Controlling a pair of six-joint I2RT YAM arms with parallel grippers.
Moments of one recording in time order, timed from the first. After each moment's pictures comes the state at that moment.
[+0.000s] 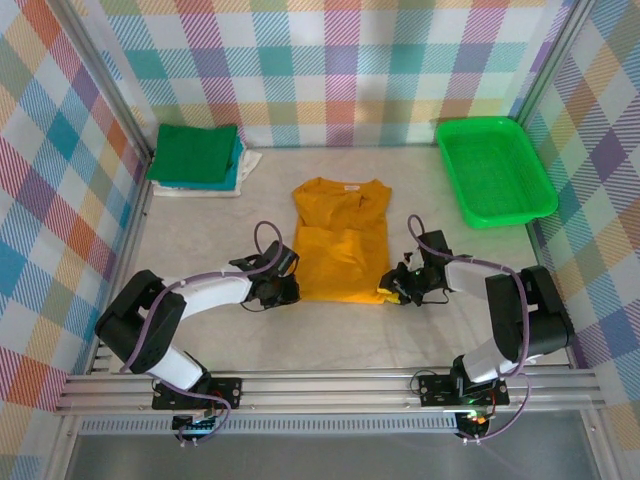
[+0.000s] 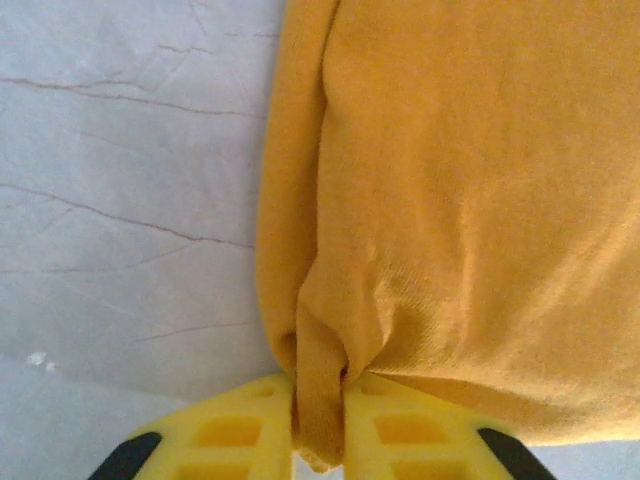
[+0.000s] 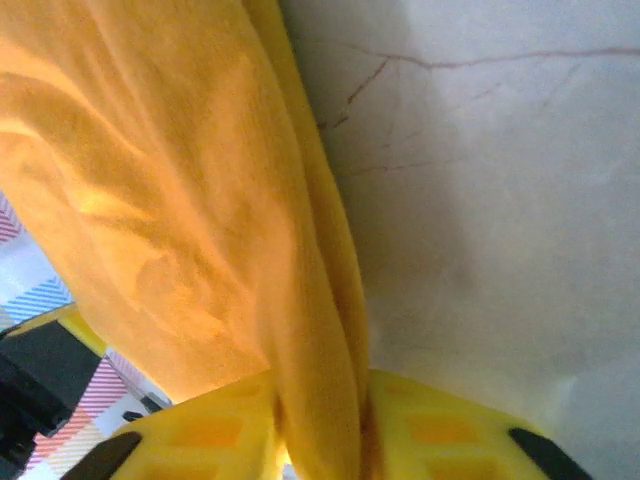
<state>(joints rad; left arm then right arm) -0.67 1.54 0.75 -0.37 0.07 -0.80 0.25 1.53 0.61 -0.29 -0.68 0.78</state>
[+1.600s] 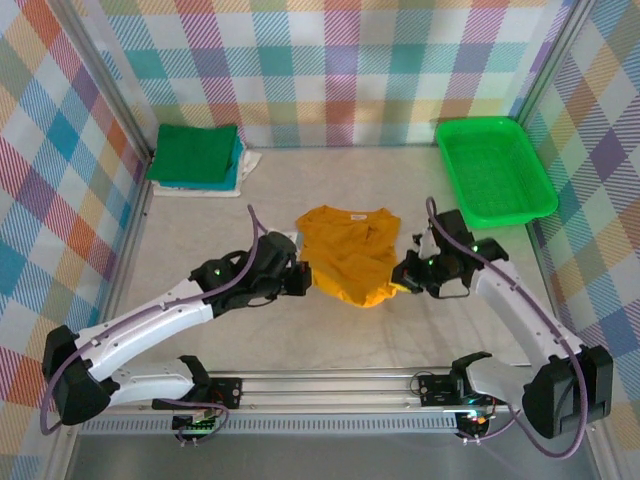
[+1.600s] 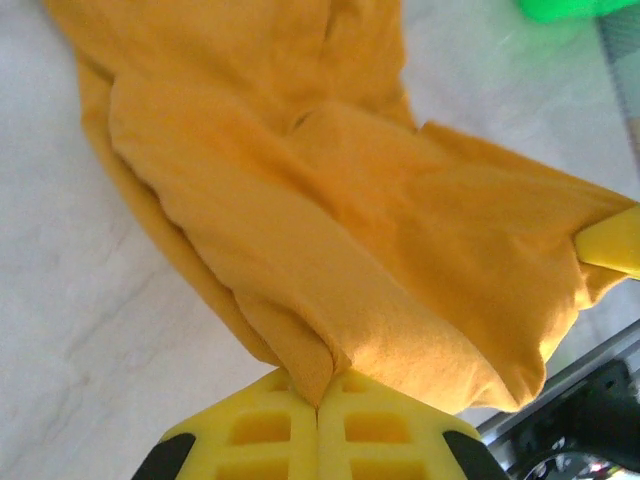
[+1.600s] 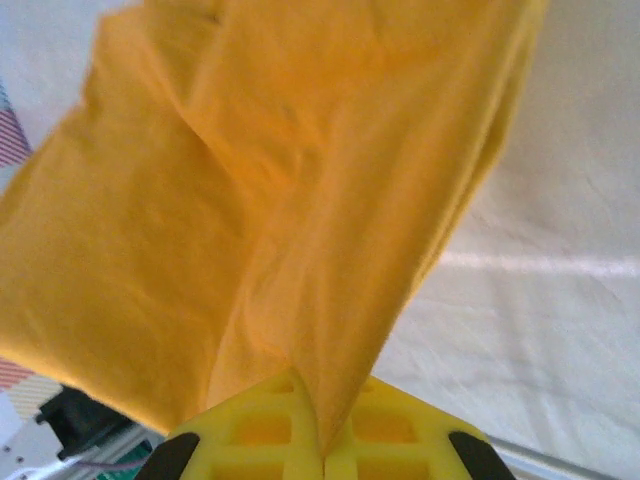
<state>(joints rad) -0.88 1.16 1.00 -0.62 -0.05 -0.74 0.32 1.15 0.93 -0.93 -0.55 0.67</state>
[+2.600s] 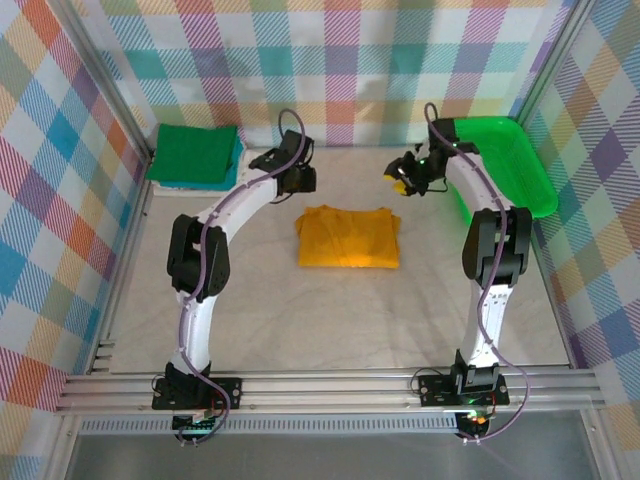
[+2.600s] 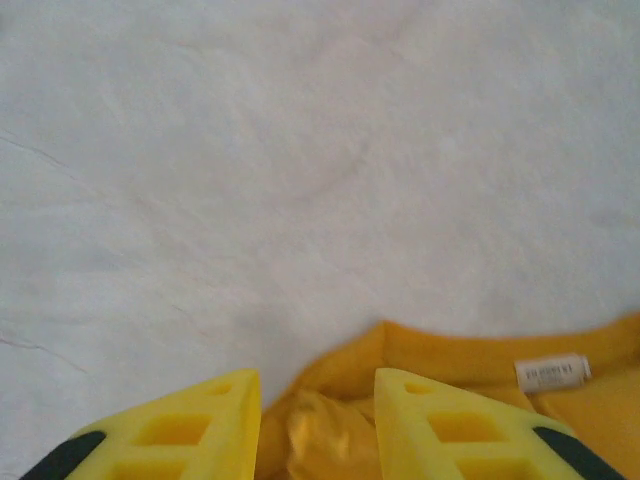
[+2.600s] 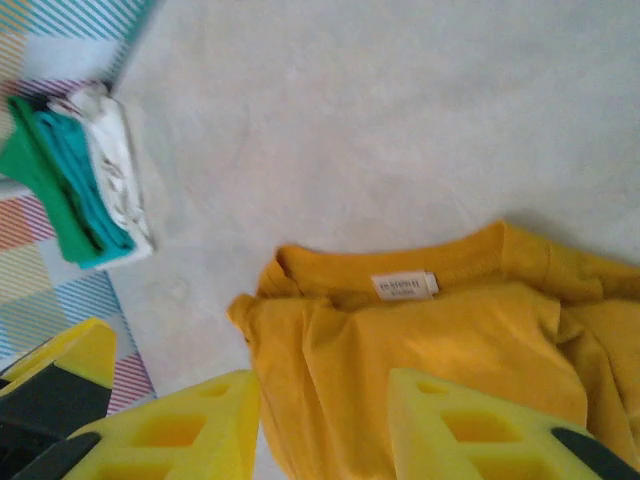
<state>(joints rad) -0.46 2.13 1.93 -0.66 -0.14 -0.35 0.10 2.10 1.87 -0.82 -0.60 0.69</state>
